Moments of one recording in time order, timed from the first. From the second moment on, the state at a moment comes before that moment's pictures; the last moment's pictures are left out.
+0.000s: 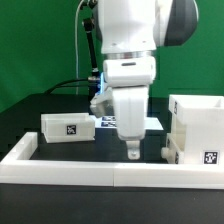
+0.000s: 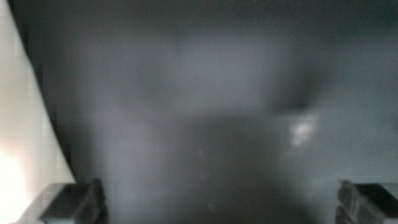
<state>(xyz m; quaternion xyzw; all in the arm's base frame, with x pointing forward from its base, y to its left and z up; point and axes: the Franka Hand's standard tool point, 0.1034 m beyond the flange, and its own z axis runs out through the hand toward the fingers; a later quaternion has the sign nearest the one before) 0.589 -0.035 0.035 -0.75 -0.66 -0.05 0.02</state>
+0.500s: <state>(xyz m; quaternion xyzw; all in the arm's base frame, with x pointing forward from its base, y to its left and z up) 0.539 -0.068 0.067 -0.78 -0.62 -0.05 -0.01</state>
